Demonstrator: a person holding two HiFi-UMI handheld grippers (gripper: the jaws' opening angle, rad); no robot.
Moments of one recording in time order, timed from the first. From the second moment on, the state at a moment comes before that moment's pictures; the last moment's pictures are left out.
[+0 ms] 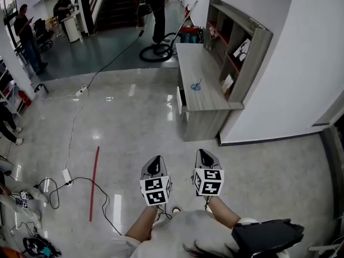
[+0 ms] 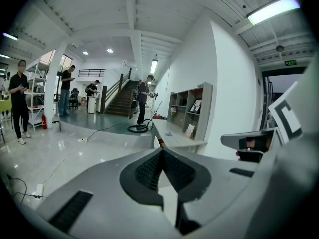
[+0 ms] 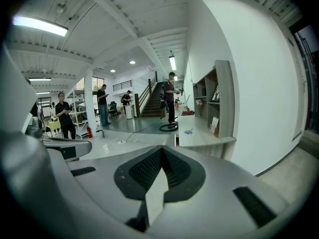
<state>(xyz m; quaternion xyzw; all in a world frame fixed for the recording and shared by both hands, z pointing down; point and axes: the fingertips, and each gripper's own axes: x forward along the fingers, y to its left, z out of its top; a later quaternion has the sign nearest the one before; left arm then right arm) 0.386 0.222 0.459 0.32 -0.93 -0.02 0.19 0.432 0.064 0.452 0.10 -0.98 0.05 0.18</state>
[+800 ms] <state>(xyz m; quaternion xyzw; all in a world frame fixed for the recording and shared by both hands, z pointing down) 0.287 0.184 0.494 0.34 -0.92 -0.01 0.22 0.345 0.037 0.492 0.10 -0.97 0.04 0.23</state>
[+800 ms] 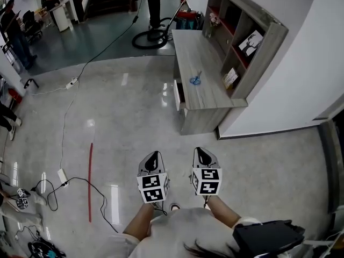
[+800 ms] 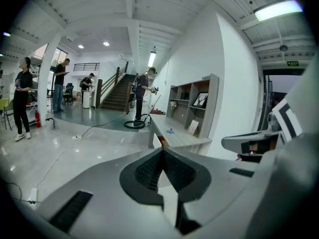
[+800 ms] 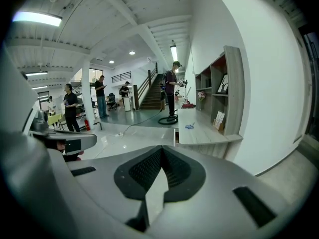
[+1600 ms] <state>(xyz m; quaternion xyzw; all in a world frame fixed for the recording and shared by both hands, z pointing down) 0.092 0.197 0.505 0.43 -0.88 0.00 0.23 0.171 0.049 0.496 0.20 -0.95 0.08 0.23</state>
